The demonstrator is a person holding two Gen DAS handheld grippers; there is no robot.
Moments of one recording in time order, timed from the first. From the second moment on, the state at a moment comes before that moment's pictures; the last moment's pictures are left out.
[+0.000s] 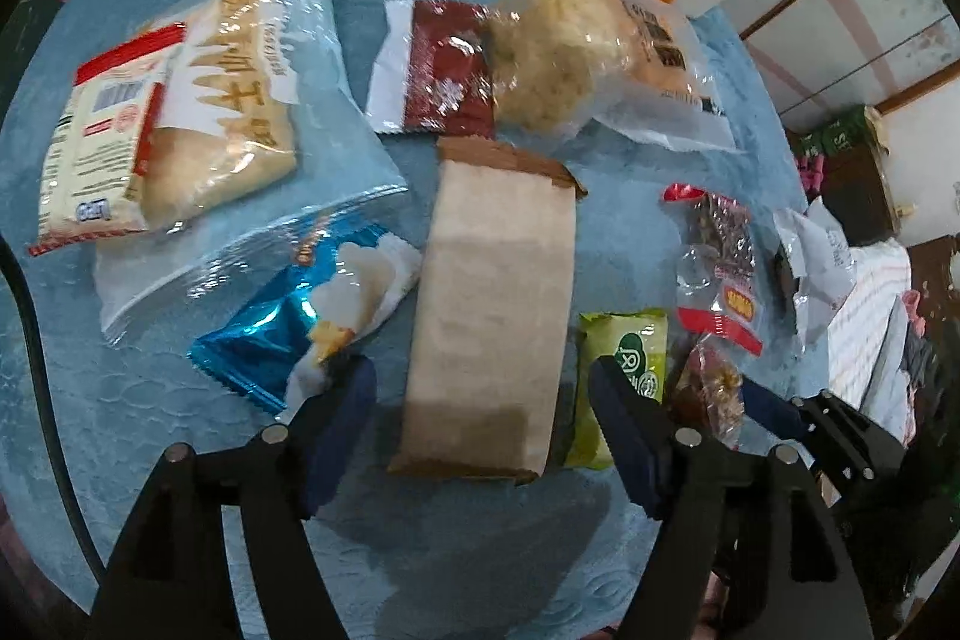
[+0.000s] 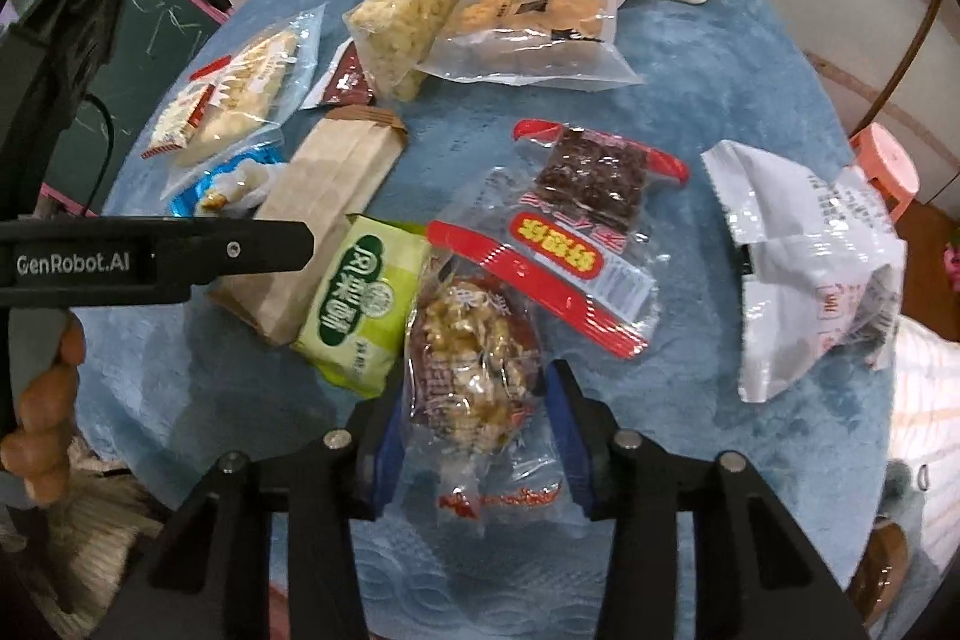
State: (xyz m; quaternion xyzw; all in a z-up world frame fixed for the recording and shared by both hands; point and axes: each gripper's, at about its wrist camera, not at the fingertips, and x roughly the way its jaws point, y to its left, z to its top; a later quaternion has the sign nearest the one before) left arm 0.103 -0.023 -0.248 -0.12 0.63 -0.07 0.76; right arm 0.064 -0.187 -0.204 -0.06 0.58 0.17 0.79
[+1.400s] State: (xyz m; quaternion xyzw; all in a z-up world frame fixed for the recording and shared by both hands) left arm 0.077 -0.058 -0.191 0.03 0.56 -0.08 0.82; right arm 0.051 -0.181 -0.171 -0.07 0.55 0.17 0.82
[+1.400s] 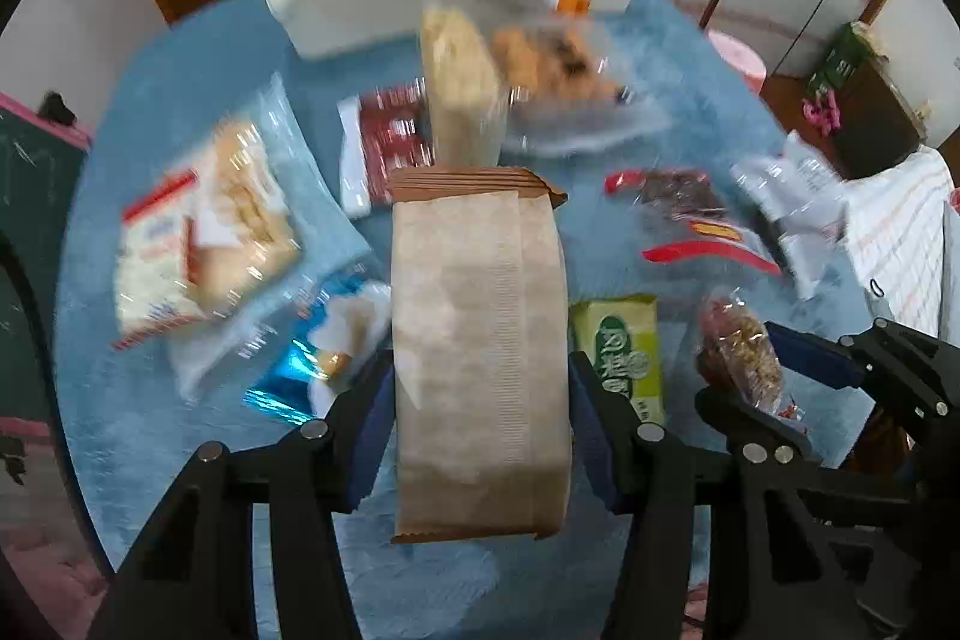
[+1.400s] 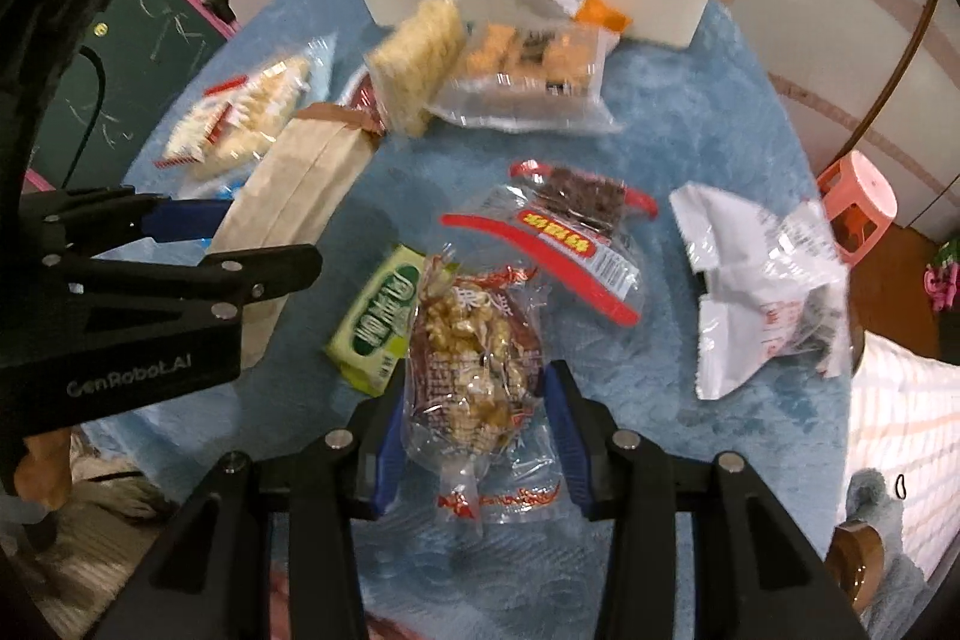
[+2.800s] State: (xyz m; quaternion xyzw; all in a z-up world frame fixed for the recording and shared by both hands) left arm 0.343 -0.025 0.062 0.06 0.37 0.02 0.93; right arm 0.338 -0.157 0.071 -0.03 0.40 0.12 0.91
